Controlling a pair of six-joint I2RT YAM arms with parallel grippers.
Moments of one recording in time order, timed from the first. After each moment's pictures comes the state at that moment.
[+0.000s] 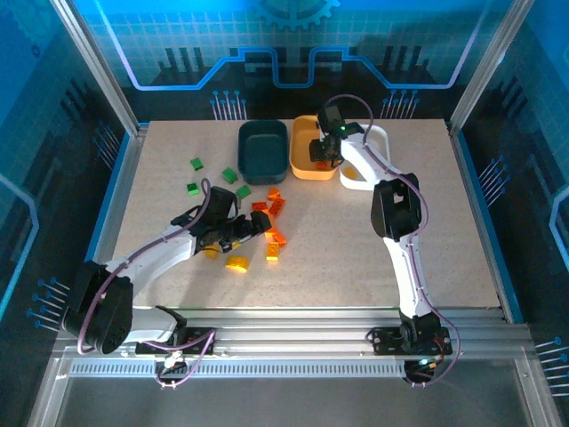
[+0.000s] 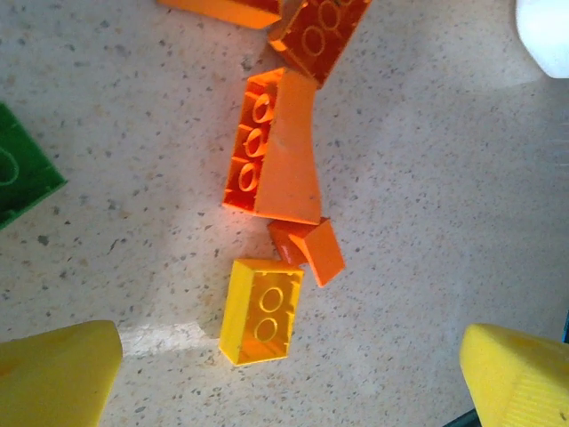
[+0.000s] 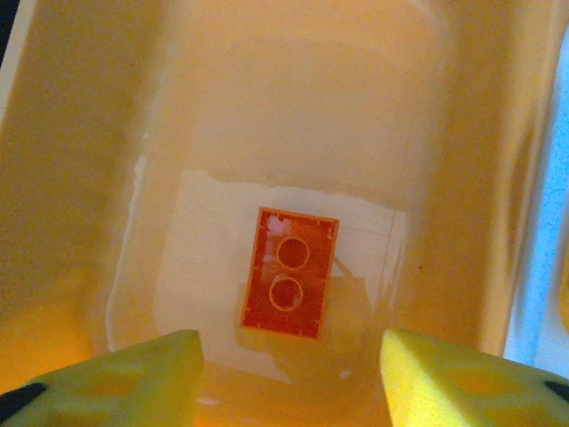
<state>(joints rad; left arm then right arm) -0.41 1.33 0.78 -0.37 0.30 -0.85 0.35 2.42 2.24 -0.82 0.07 0.20</state>
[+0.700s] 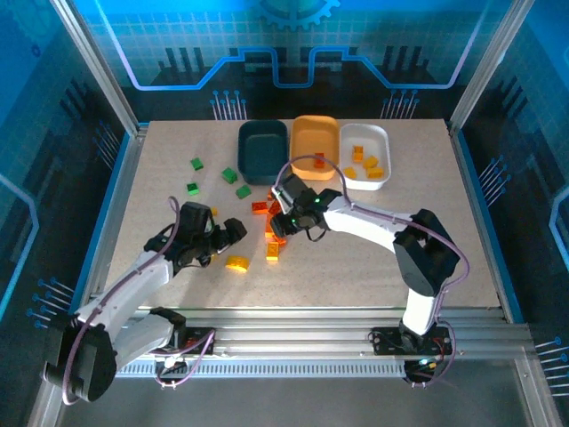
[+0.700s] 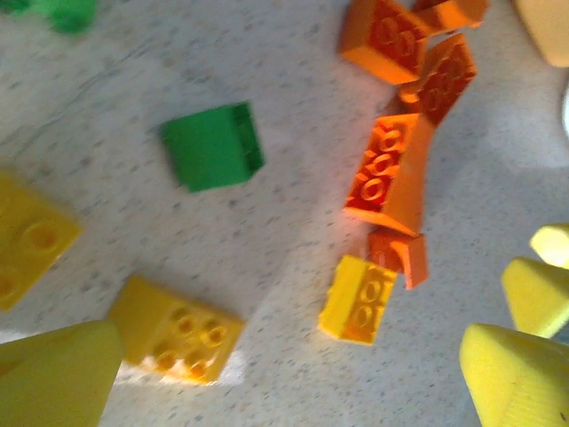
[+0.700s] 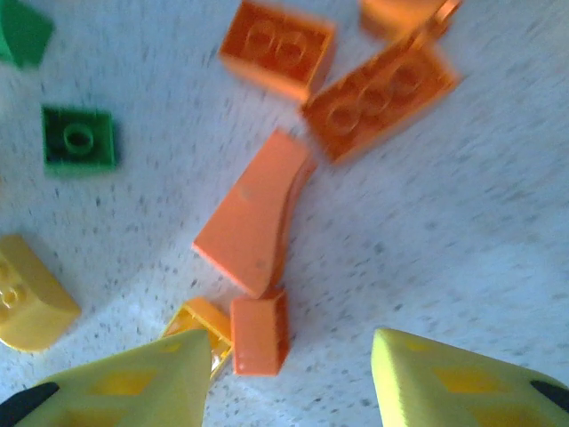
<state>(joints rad) -0.30 0.99 0.57 -0.50 0.19 -0.93 0.80 1.84 1.30 -0.53 -0.02 0.28</state>
